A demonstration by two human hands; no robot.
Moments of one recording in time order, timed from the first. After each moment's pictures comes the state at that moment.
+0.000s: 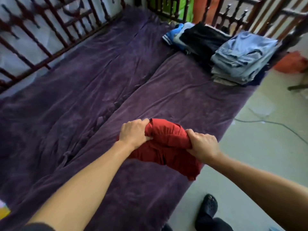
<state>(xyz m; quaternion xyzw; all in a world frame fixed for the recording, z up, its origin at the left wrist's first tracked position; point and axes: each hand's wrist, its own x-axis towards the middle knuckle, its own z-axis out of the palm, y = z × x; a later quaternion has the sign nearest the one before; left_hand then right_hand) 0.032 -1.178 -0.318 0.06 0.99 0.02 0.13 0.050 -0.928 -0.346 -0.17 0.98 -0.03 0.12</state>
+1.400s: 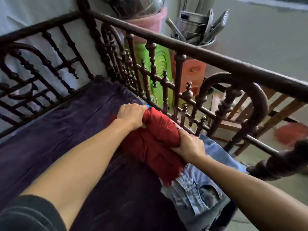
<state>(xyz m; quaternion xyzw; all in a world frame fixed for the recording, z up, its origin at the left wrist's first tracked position) -0.639 -0.877 -0.192 0.03 0.99 -0.11 0.06 -0.596 -0.658 -0.276 -0.11 0.98 -0.14 0.06</state>
